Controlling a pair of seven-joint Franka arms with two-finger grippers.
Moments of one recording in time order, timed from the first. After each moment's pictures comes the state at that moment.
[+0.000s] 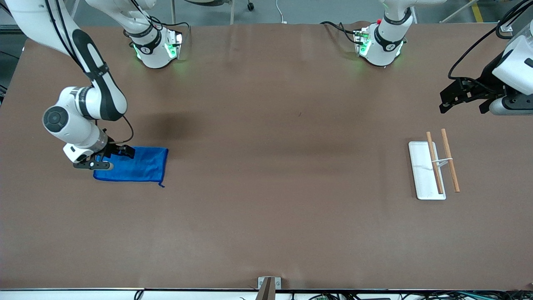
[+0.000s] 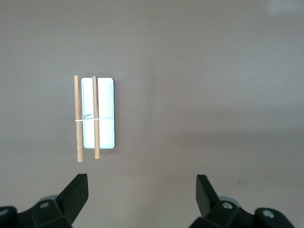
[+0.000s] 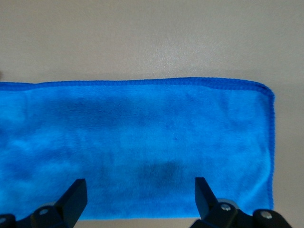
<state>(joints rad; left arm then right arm) -0.03 0.03 -0.11 -1.47 -0.01 1.54 -0.12 -0.05 0.33 -0.04 -2.29 -0.04 2.60 -0.02</state>
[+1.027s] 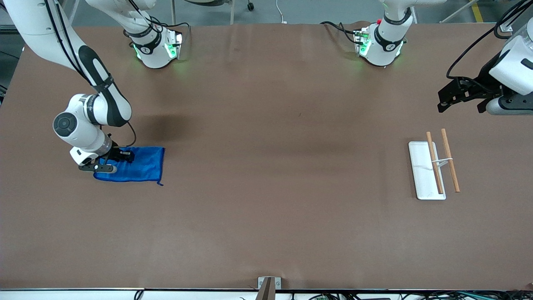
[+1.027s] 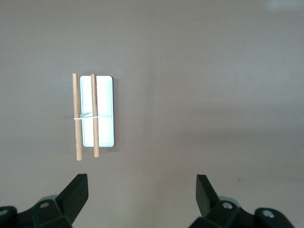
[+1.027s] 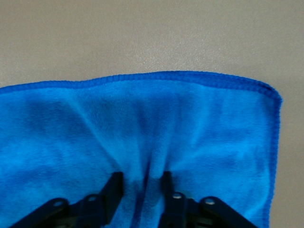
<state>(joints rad) -0.03 0.03 -0.11 -1.47 -0.01 1.53 -0.12 -0.06 0.40 -0.06 -2.29 -0.04 2.70 -0.02</state>
